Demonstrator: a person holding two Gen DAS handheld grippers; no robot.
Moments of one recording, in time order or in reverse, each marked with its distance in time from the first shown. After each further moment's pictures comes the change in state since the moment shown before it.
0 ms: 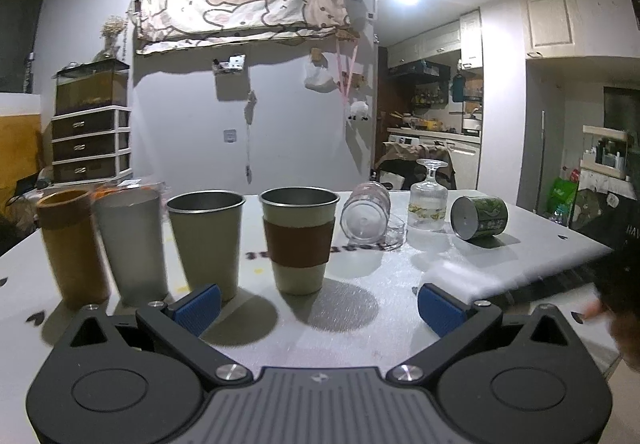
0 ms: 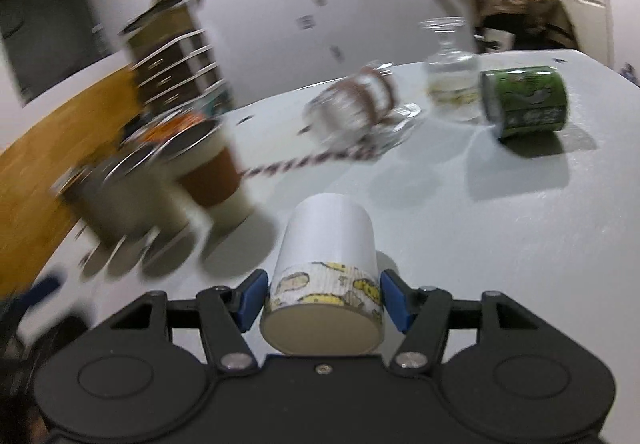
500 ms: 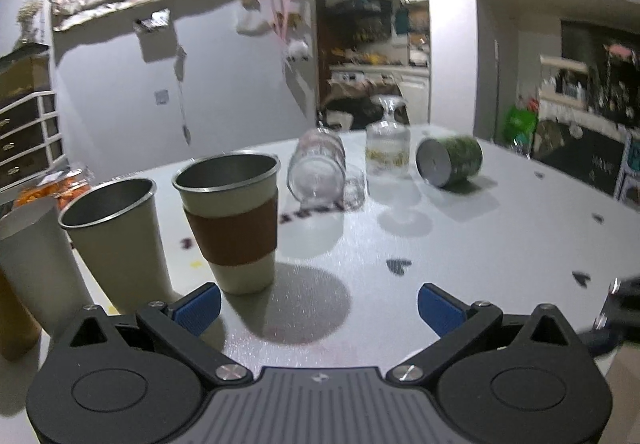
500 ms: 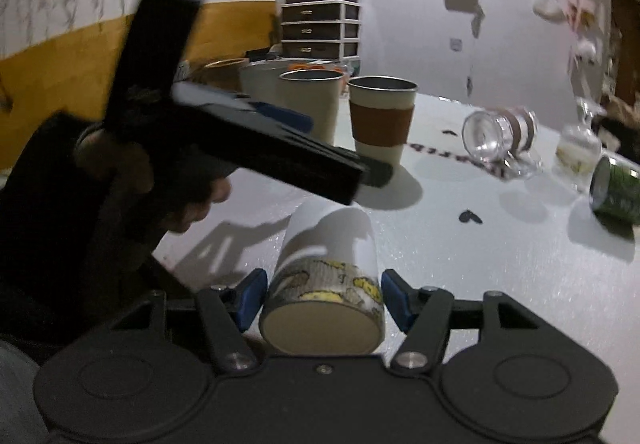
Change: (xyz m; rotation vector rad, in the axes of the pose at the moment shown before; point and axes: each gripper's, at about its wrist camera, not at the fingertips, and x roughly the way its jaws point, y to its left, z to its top) left arm 0.077 -0.012 0.014 0.137 0.200 -0.158; right arm -0.038 0.081 -0.060 -0.468 -0.001 0.094
